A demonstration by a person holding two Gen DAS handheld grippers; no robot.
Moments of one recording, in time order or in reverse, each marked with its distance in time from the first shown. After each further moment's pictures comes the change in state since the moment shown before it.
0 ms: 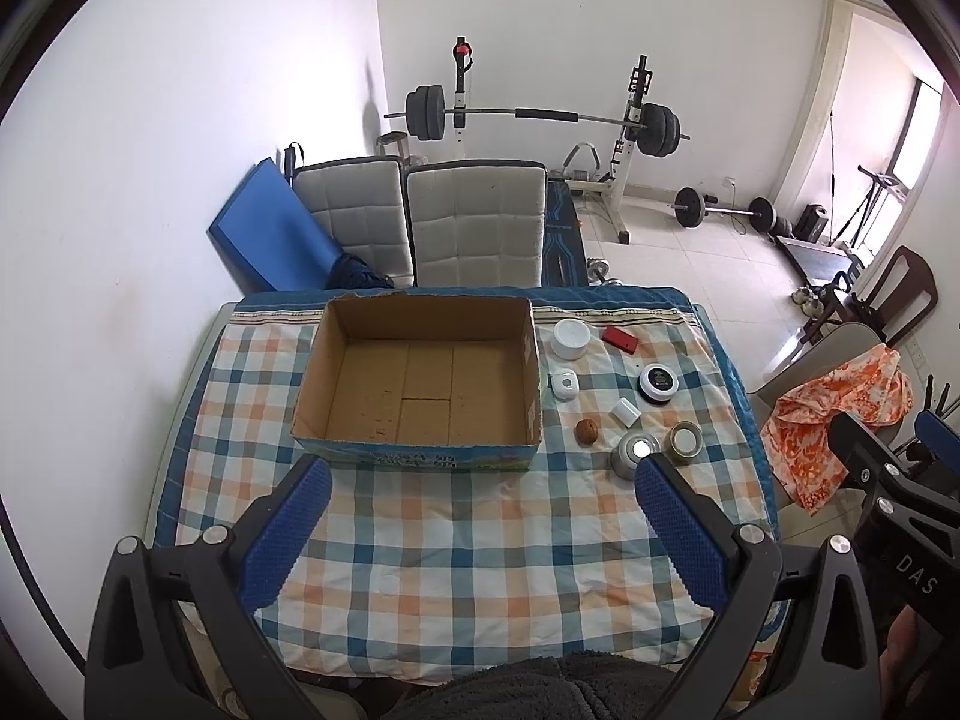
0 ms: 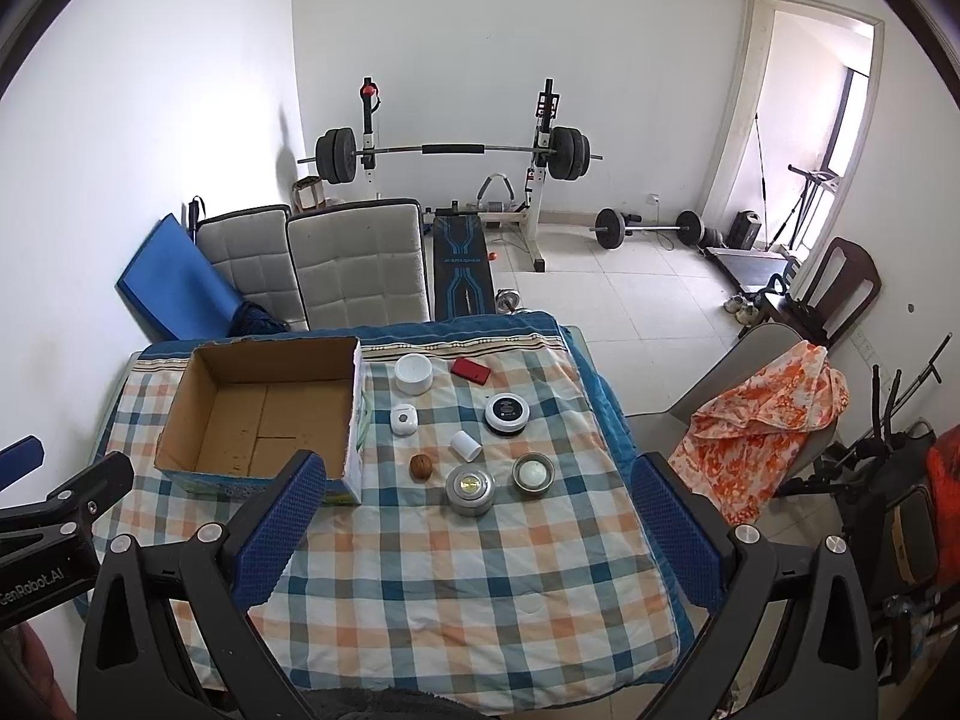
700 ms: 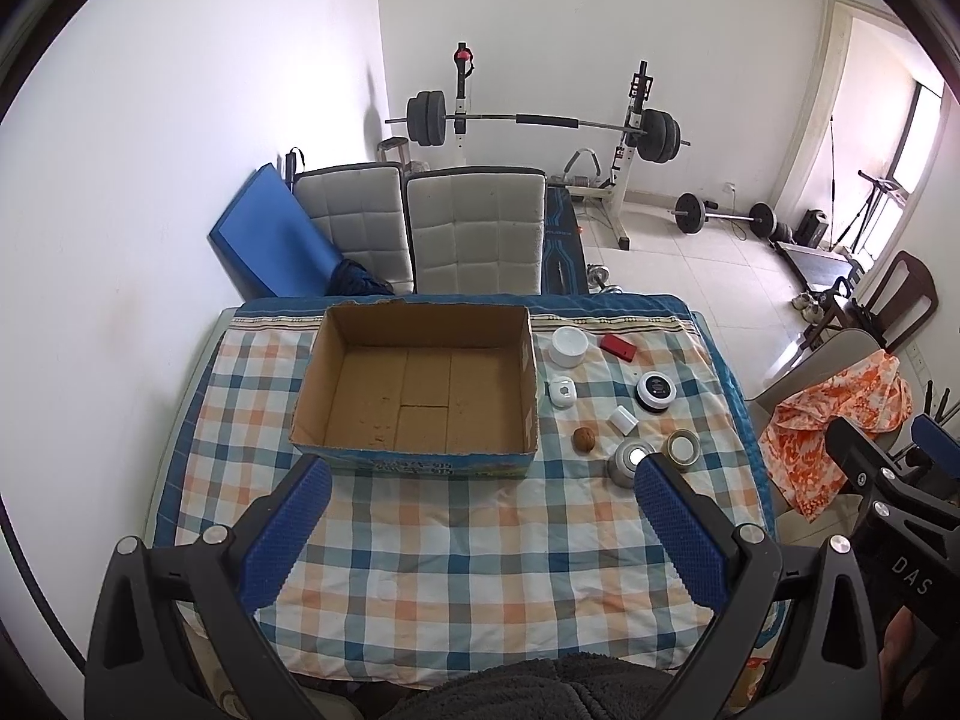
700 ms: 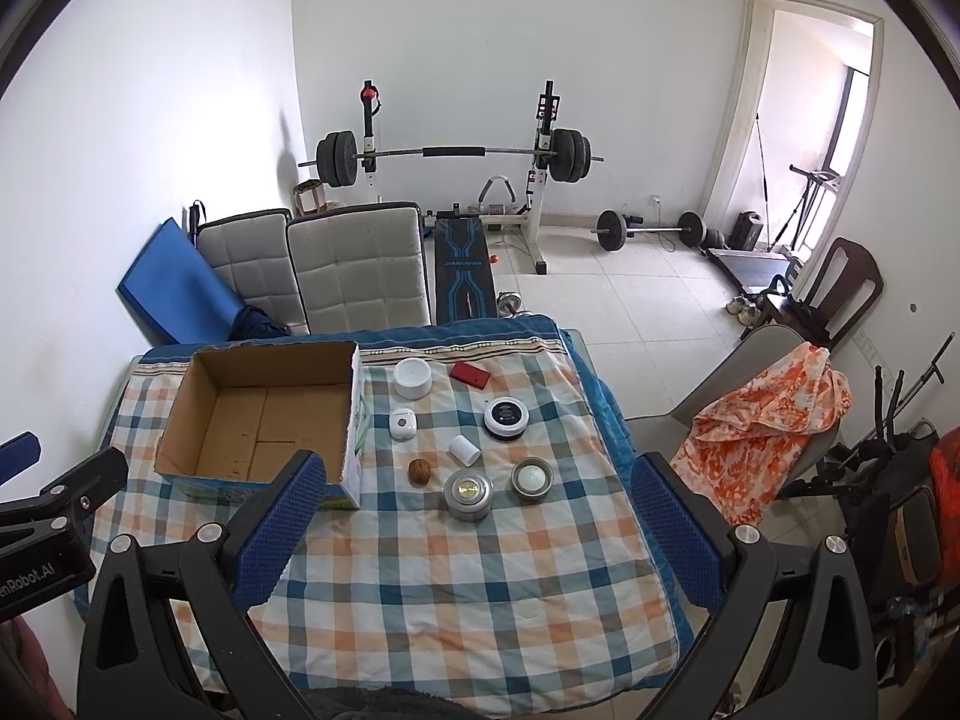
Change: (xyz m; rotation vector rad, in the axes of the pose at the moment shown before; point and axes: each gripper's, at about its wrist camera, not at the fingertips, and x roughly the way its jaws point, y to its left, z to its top) left arm -0.001 -0.004 0.012 -0.003 -0.005 0.004; right arm 0.005 -0.001 -0.001 -0.002 -0.013 0.003
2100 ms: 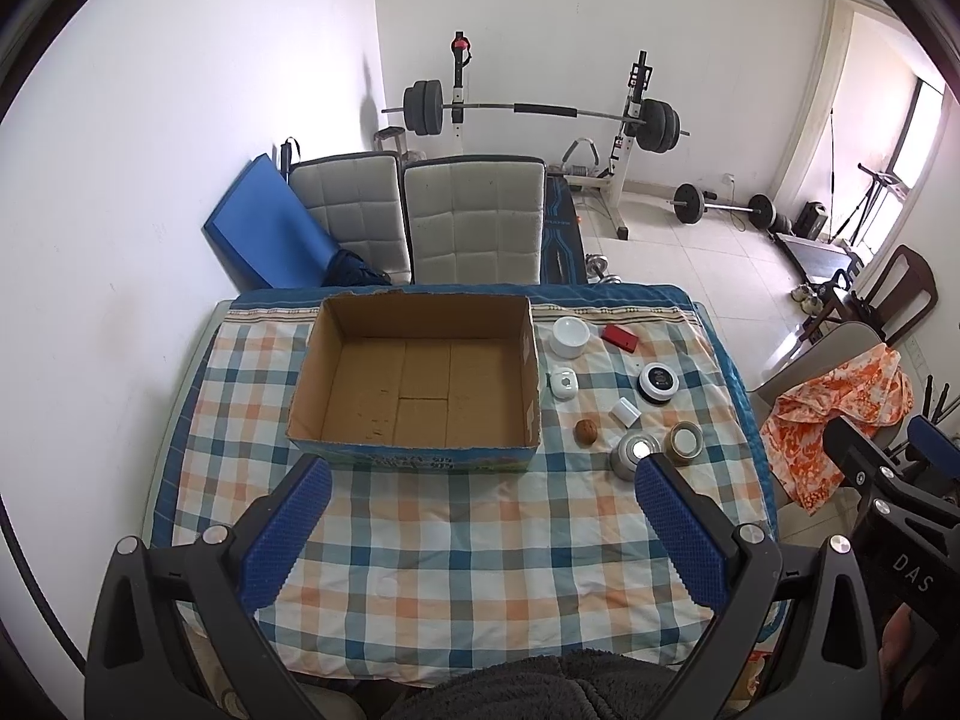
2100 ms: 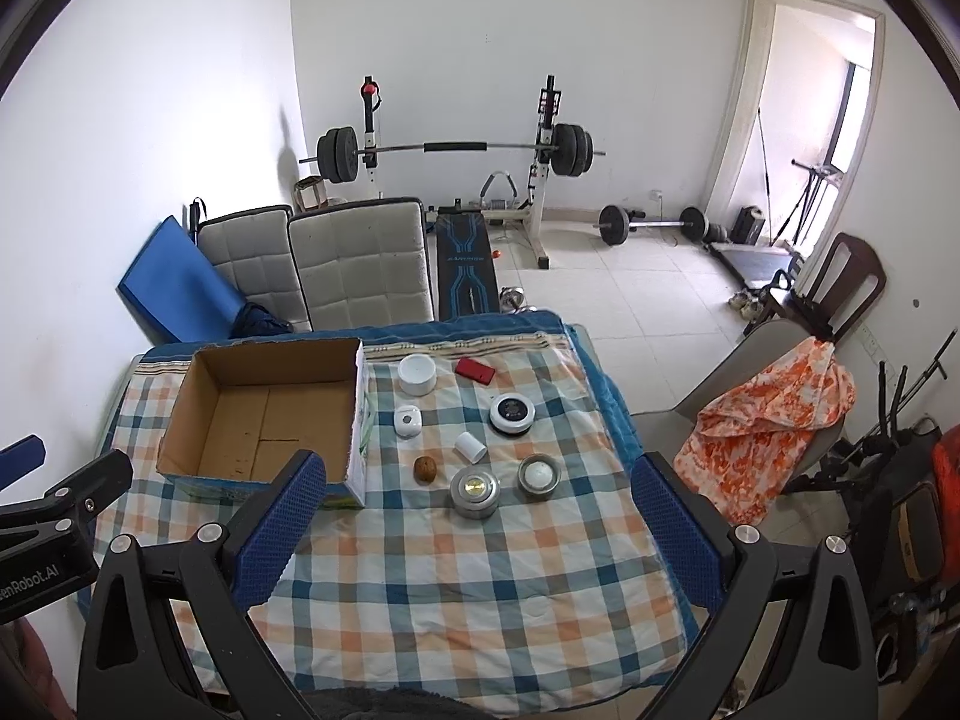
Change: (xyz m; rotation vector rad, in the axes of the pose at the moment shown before) left arm 0.013 -0.003 -0.001 0.002 0.026 -0.004; right arm 0.013 -0.004 -0.004 0.019 0.035 0.012
